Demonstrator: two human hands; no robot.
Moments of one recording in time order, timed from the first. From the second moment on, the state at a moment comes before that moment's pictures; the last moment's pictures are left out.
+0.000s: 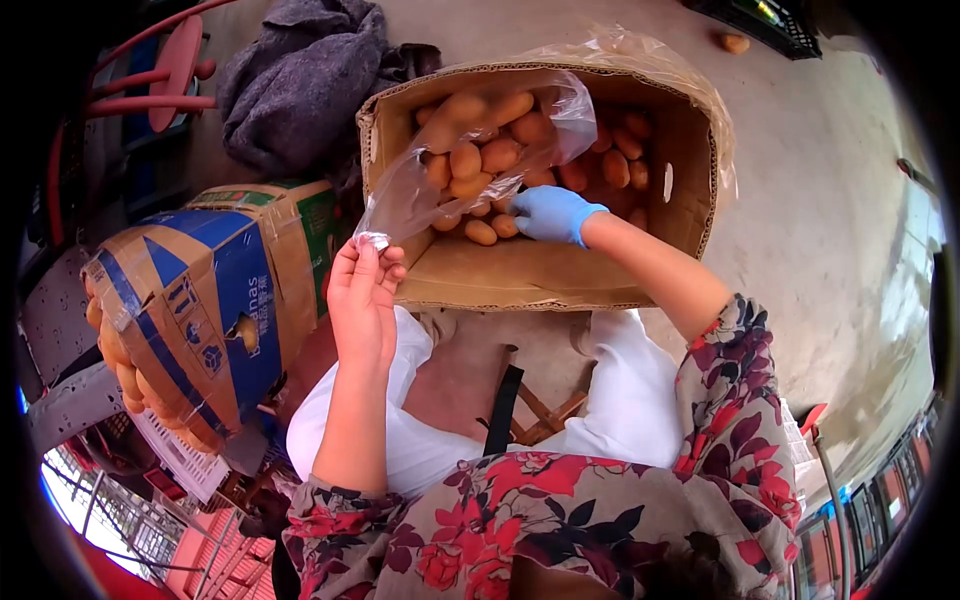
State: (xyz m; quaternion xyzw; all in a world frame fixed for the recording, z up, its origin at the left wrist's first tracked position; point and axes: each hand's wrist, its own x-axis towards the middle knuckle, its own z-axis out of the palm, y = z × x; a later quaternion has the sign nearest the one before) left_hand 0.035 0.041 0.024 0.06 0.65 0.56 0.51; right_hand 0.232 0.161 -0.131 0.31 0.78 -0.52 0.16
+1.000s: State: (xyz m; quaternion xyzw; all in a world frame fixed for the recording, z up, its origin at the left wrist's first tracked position) left_hand 0.012 0.010 0.048 0.09 0.67 0.44 0.59; right_hand 0.190 0.130 -0.136 0.29 0.53 -0.71 0.38
